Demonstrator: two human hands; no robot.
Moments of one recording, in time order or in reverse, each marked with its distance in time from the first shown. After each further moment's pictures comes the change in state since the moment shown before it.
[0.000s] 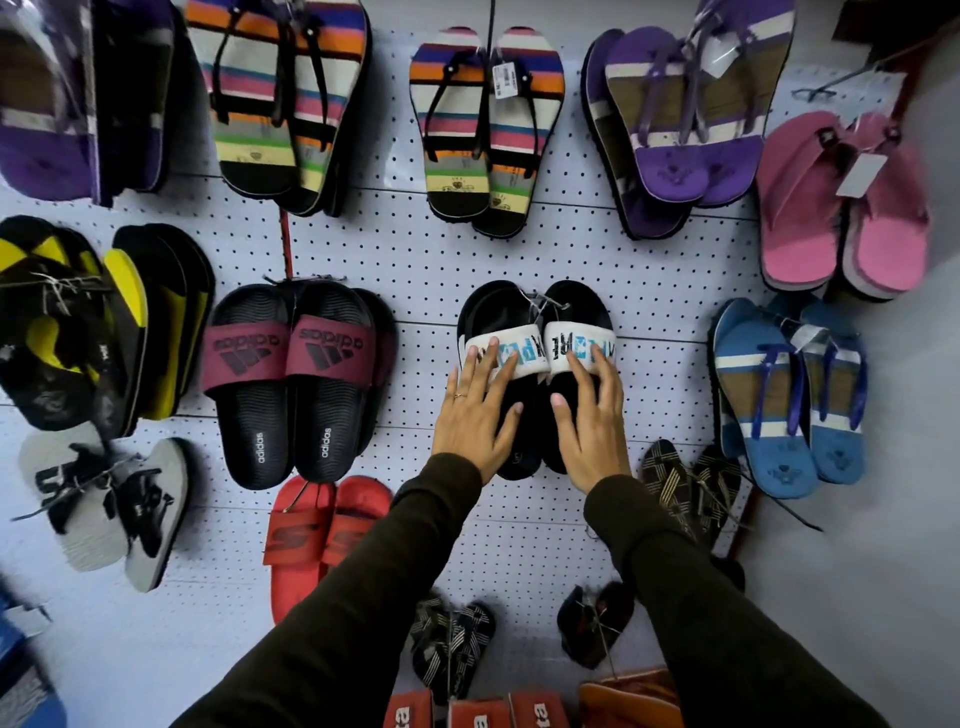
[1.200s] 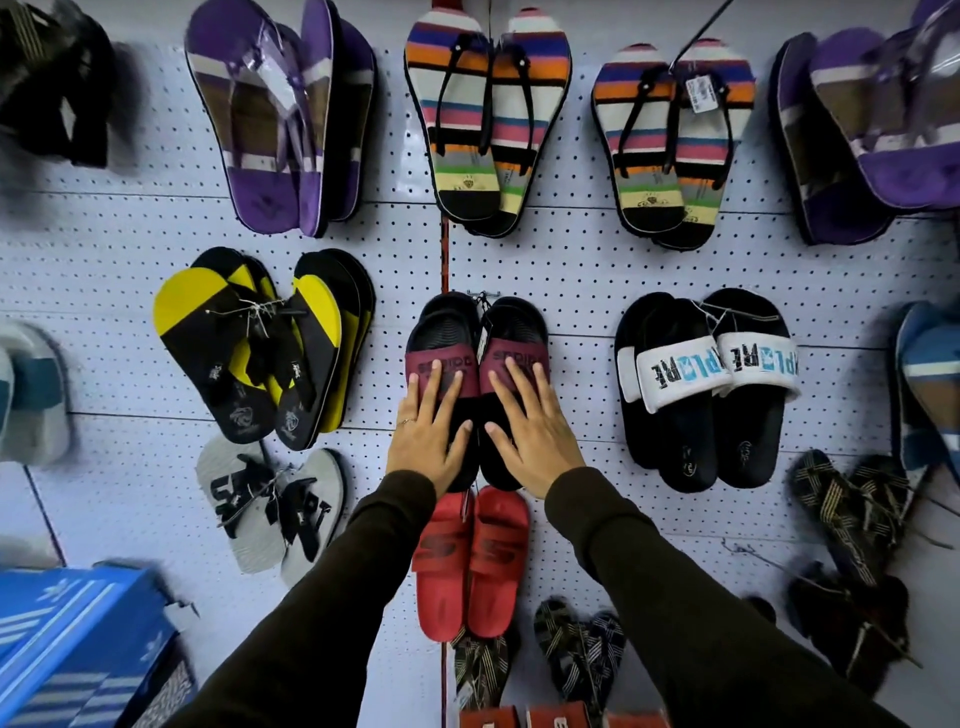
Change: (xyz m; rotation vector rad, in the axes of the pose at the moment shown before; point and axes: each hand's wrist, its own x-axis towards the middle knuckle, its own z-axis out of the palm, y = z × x) left_hand -0.068 -0.251 -0.121 0.123 -0.055 -0.173; right_hand -0.003 -0.221 0.174 -0.189 -0.352 -0.217
